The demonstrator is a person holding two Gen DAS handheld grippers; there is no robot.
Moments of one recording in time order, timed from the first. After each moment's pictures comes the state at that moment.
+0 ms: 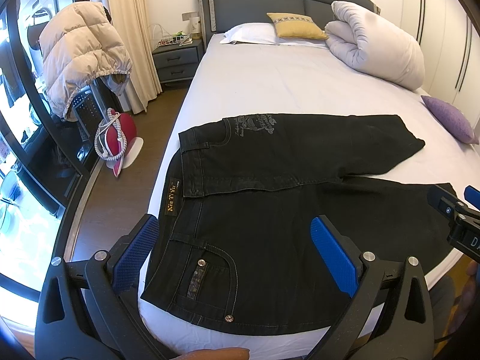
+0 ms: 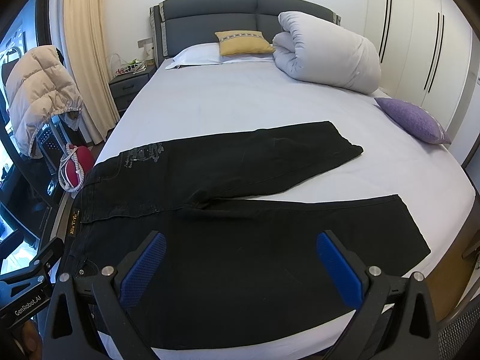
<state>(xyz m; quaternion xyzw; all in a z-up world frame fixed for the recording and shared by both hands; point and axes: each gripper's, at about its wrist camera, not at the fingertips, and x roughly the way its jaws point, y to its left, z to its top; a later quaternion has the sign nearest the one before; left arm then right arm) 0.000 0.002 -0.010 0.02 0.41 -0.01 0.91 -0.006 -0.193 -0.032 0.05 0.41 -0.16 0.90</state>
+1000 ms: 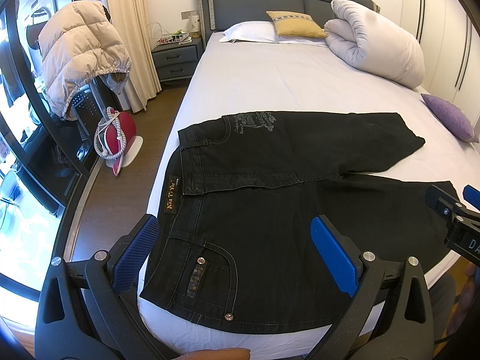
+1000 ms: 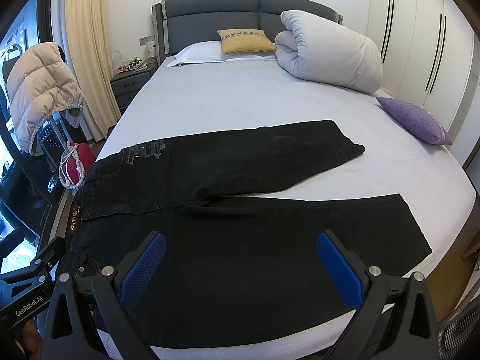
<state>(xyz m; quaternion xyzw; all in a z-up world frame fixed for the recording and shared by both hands) 0.001 0.001 -0.011 0.02 0.42 -0.01 0.91 -0.006 -0.186 -0.034 0.05 0.41 -0.16 0.90</state>
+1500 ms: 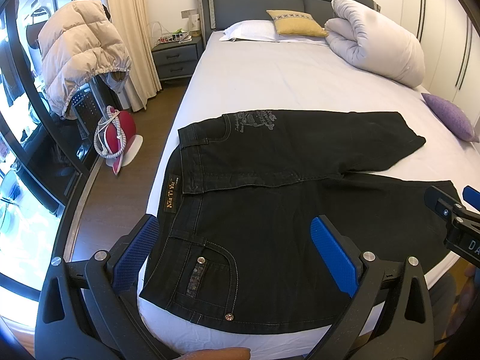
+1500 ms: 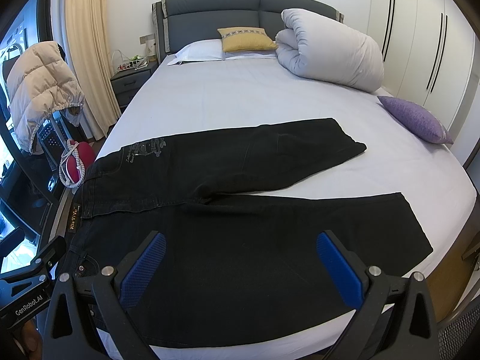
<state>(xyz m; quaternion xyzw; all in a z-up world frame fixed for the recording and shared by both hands) 0.002 0.002 -0.013 0.02 0.42 -0.01 0.91 -0.007 -0.181 -0.040 0.05 0.41 -0.16 0.90</state>
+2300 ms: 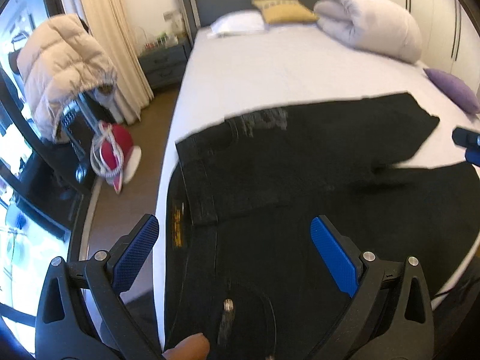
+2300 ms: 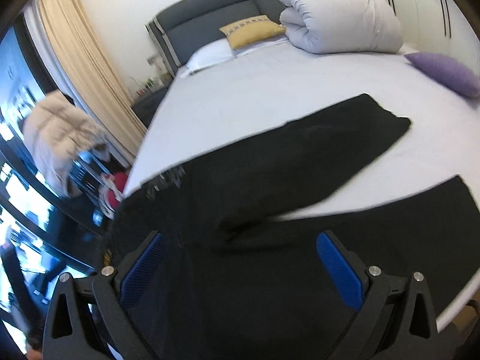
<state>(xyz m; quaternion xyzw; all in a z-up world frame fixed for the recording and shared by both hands) 0.072 0.018 -0.052 0.09 0.41 -0.03 0.91 0.067 -0.269 -0.064 0.22 0.39 -0.04 0.89</state>
